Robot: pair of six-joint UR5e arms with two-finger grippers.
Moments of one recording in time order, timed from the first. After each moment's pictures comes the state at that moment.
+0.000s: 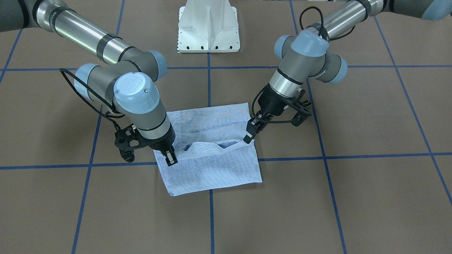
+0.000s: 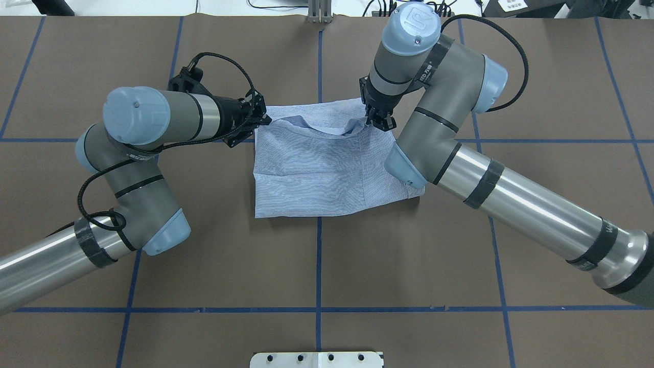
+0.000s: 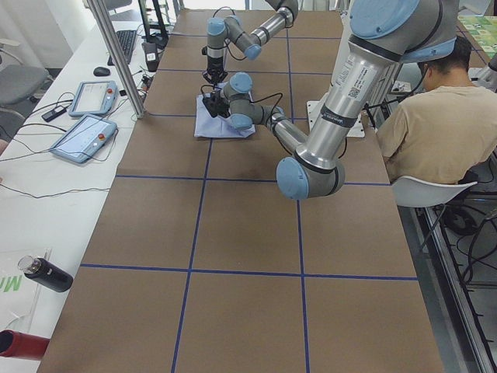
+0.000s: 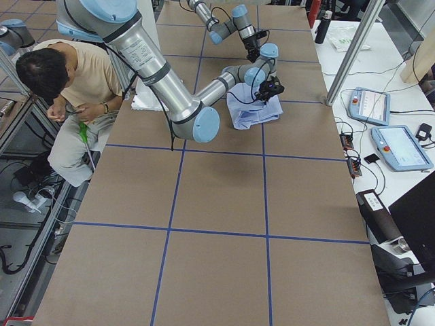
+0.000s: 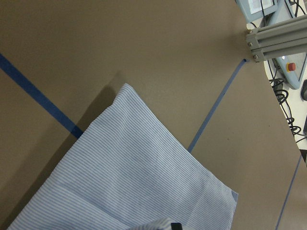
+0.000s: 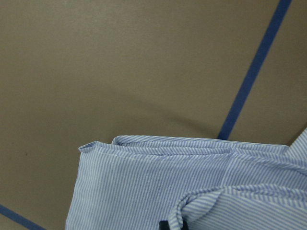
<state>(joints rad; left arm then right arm) -0.67 -2.14 -1.49 -2.41 -1.73 -2.04 0.76 -0.74 1.27 -1.33 2.01 2.20</state>
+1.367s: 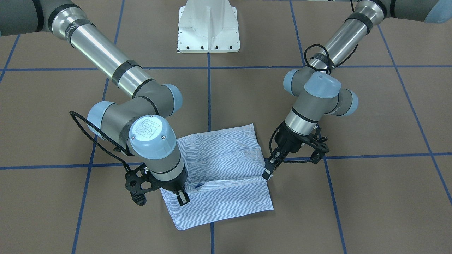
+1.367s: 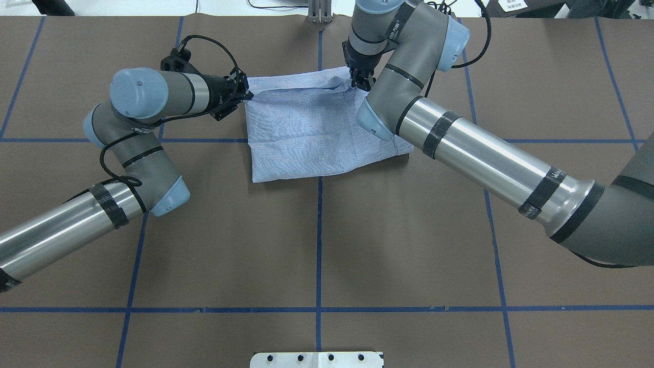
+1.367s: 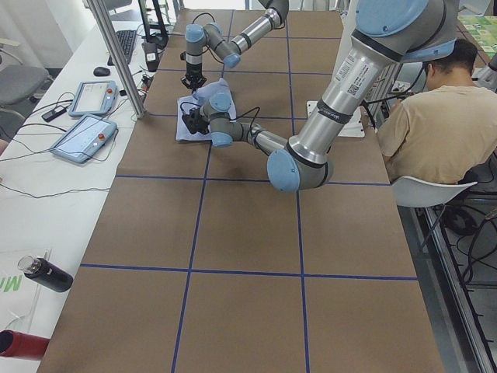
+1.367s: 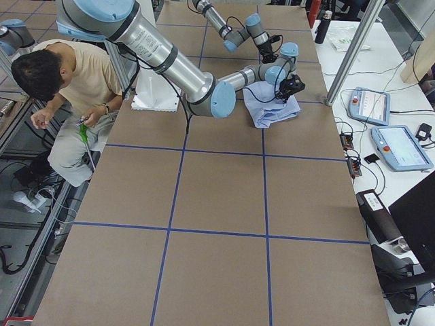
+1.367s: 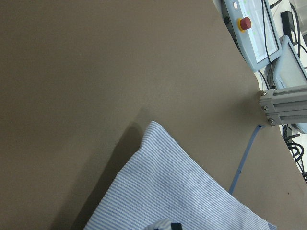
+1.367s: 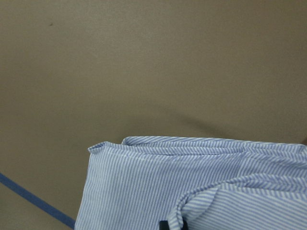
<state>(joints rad) -0.75 -2.23 -1.18 -2.60 -1.72 -2.00 0.81 -0.50 0.86 -1.19 1.98 2.13</state>
